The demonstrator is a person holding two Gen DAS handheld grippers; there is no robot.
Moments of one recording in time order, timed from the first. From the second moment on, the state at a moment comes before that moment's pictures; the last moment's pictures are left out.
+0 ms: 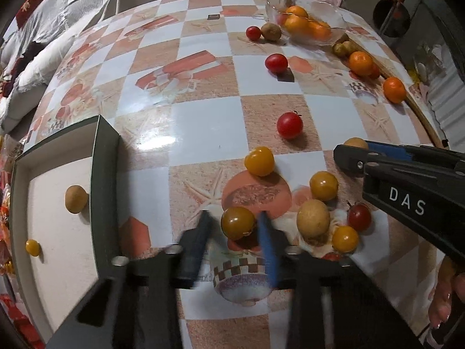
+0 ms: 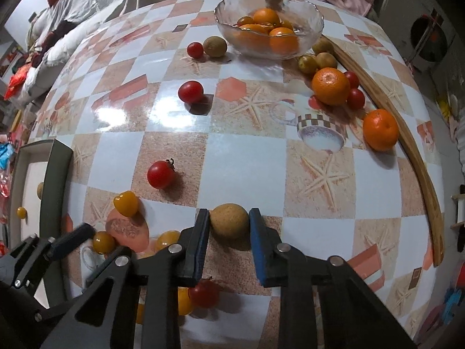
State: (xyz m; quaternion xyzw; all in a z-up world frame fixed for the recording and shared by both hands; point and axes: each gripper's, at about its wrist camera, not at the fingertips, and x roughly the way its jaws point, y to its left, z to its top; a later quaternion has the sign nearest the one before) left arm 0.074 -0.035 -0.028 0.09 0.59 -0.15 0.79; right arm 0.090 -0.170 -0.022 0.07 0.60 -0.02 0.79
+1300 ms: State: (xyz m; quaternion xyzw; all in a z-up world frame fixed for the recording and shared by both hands) left arm 0.067 0.104 0.031 0.00 0.56 -0.09 0.82; right arm 0.091 -0.057 0.035 0.08 0.58 0.09 0.81
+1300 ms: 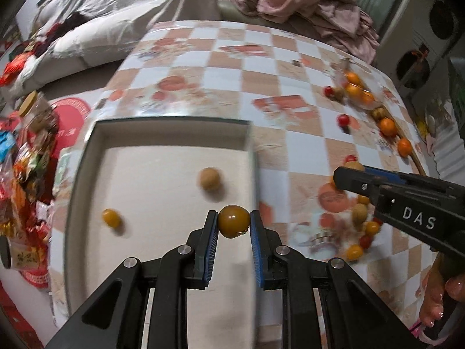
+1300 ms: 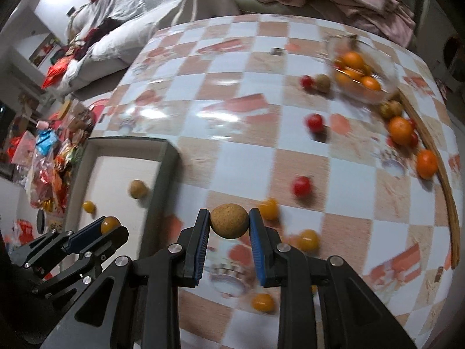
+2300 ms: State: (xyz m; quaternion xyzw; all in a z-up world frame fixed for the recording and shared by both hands) left arm 0.049 0.233 -0.022 -0.03 0.59 0.03 0.81; right arm 0.125 0.115 -0.011 -0.02 0.61 0.18 0.78
